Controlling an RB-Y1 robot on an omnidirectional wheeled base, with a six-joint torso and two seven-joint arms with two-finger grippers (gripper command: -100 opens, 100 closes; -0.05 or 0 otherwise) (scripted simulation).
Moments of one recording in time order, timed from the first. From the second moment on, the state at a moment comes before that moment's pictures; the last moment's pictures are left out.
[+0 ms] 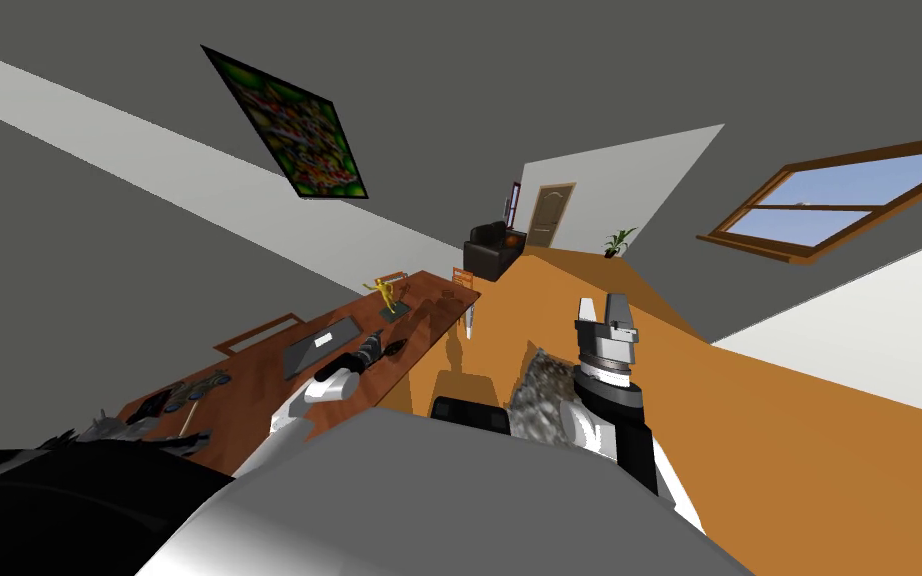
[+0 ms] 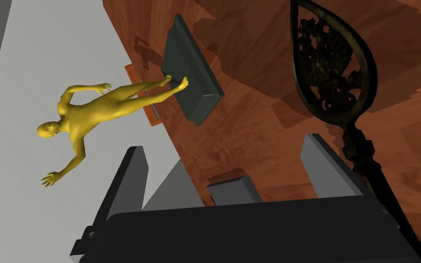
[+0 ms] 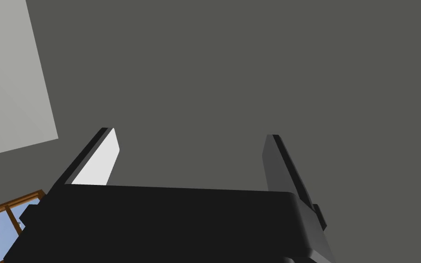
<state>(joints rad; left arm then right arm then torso) 0.41 0.52 0.16 -1.67 0.52 0.30 0.01 0.48 -0.05 -0.01 -2.22 0.03 -0.63 0.14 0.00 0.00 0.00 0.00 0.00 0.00</state>
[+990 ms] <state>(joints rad) 0.38 0.59 0.20 -1.50 0.63 0.49 0.03 0.48 -0.05 -0.01 -2.22 0.03 -0.63 0.14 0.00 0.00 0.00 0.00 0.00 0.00</state>
